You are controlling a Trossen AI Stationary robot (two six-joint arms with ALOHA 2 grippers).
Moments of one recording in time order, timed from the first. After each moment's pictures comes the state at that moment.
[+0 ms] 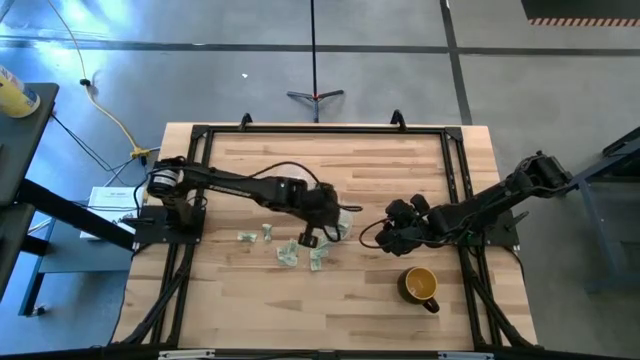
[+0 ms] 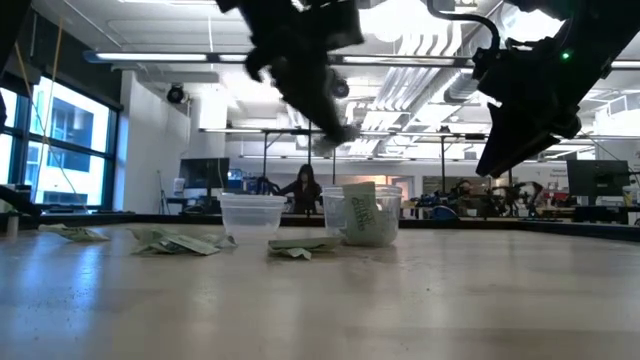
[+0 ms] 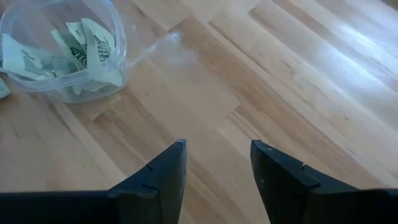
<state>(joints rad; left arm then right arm) -0.05 1.82 1.42 -0.58 -0.06 0.31 0.35 1.34 0.72 -0.64 0.64 1.04</state>
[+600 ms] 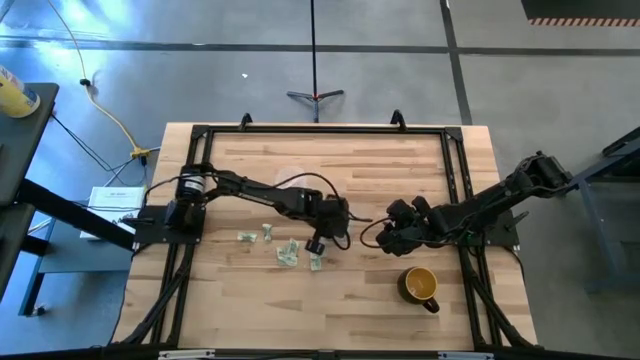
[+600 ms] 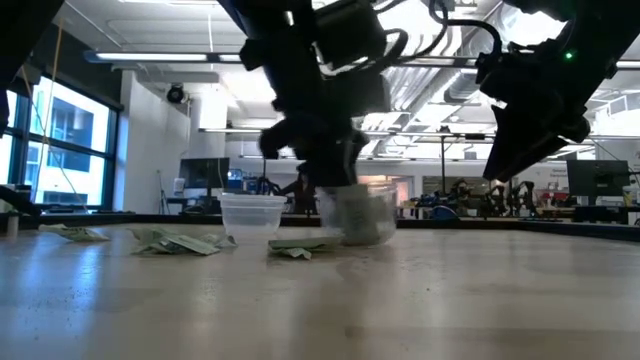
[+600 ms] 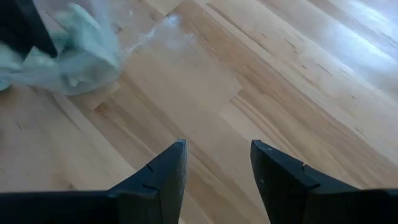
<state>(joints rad) -0.03 2.02 1.43 -0.47 0.01 0.39 0.35 1.34 0.72 -0.66 0.59 1.10</state>
